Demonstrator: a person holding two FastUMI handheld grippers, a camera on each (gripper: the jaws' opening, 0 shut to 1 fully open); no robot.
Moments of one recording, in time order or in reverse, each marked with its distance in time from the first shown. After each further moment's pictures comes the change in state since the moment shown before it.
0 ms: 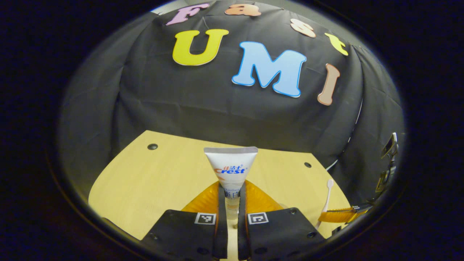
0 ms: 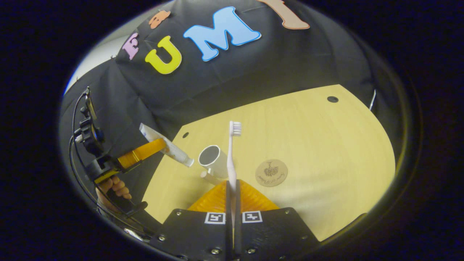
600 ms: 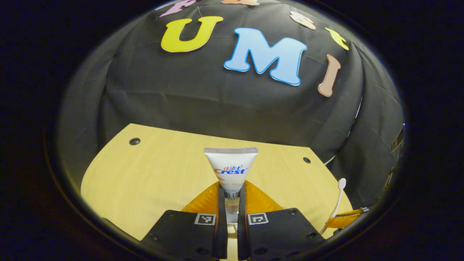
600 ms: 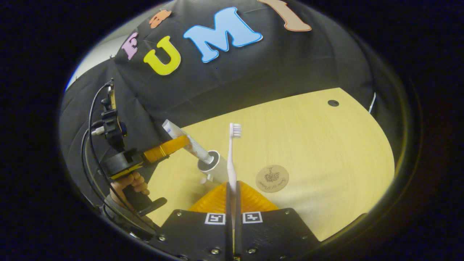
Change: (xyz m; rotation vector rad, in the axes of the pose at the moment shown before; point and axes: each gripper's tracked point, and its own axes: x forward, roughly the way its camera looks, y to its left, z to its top) left arm 0.075 -0.002 -0.045 -0.005 0.135 -0.039; right arm 0.014 0.004 0.009 0.001 -0.003 -0.035
